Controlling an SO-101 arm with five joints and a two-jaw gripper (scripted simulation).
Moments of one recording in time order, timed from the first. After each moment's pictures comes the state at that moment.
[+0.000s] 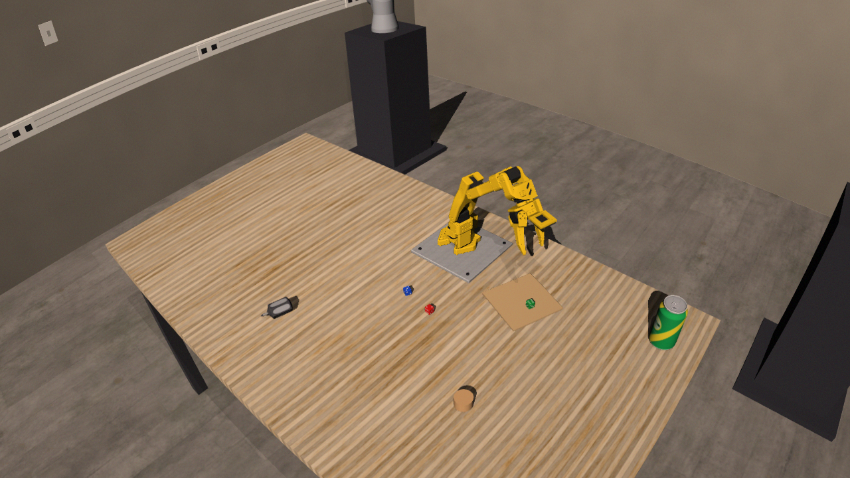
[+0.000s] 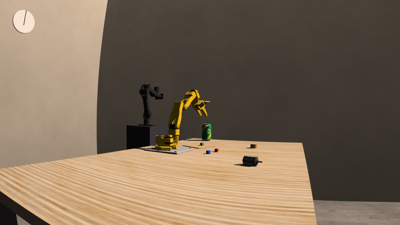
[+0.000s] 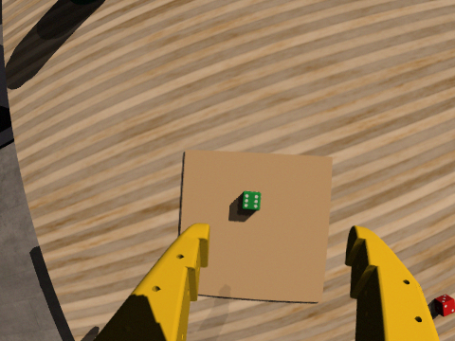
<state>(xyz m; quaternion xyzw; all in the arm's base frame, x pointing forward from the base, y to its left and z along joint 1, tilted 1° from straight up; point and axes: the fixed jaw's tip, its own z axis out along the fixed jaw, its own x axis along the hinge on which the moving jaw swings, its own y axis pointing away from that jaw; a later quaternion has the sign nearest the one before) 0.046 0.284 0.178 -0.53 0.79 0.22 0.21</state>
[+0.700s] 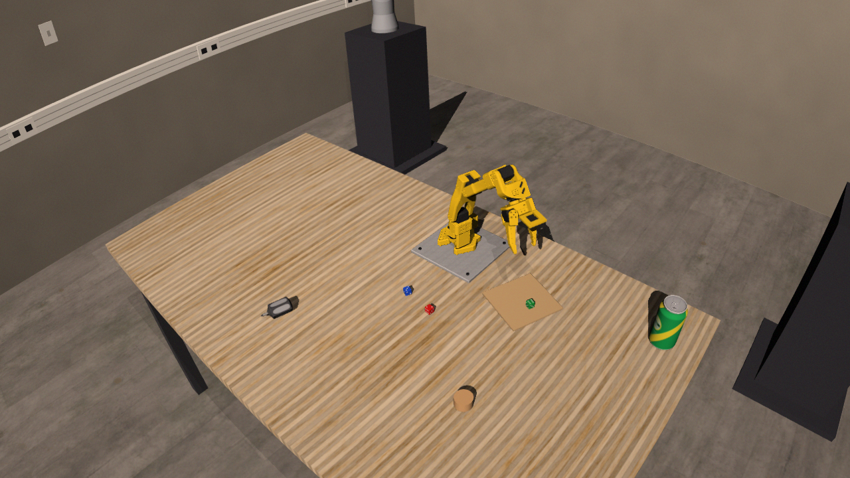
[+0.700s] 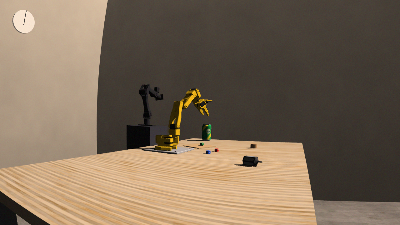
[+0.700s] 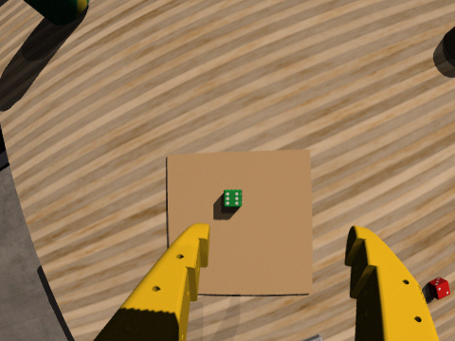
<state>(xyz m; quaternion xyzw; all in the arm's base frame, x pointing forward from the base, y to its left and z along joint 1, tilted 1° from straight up) 0.063 0.274 0.183 -0.49 0.81 0.22 0.22</state>
